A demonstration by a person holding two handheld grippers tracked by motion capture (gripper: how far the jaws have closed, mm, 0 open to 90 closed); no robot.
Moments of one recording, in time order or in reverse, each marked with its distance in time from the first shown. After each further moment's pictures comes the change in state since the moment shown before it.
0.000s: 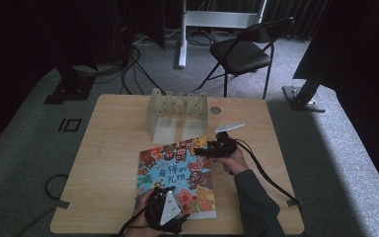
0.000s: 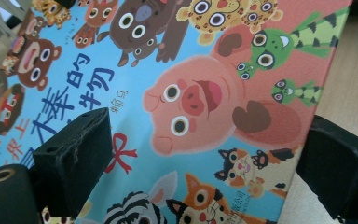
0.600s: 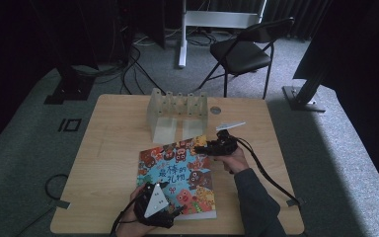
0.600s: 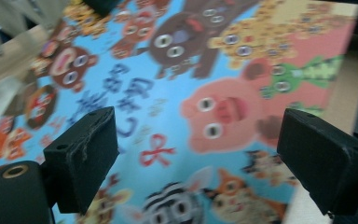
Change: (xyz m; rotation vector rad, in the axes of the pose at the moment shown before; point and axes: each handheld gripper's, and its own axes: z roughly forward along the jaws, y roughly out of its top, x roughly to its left) left arm 0.033 -0.002 -0.027 -0.062 -0.003 -0.095; right arm 0.000 0.006 -0.004 0.002 0.018 0.029
